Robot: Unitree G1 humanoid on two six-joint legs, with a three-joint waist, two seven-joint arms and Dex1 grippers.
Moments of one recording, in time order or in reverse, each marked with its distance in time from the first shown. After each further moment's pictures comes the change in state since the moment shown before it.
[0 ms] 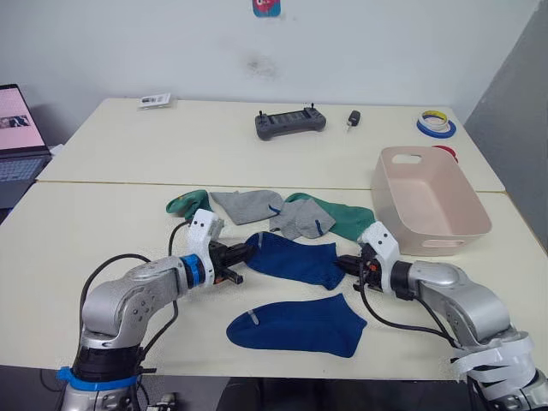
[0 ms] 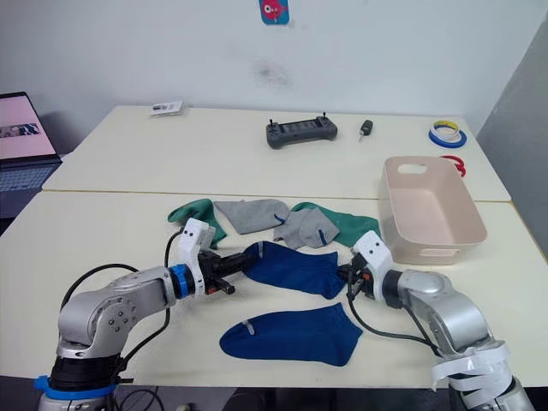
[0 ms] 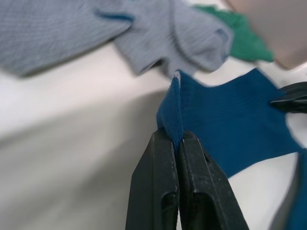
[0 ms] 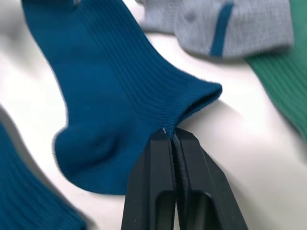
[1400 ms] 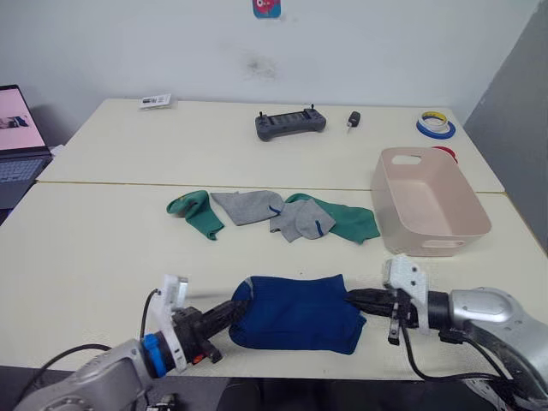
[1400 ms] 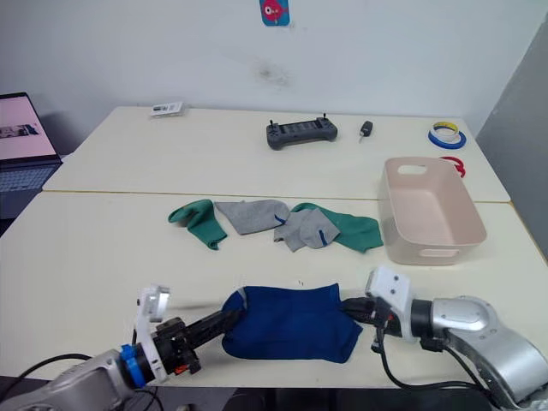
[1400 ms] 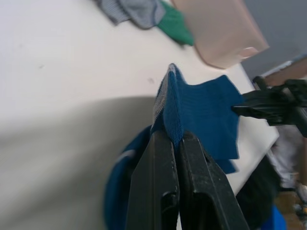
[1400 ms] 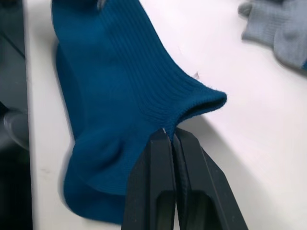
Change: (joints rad) left arm 0.651 0.163 0.196 -0.369 -0.689 -0.128 0.186; right arm 0.275 -0.280 -0.119 -0.320 0.215 -0.108 0.167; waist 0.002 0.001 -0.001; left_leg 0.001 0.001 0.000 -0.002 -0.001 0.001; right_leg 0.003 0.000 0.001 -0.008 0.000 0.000
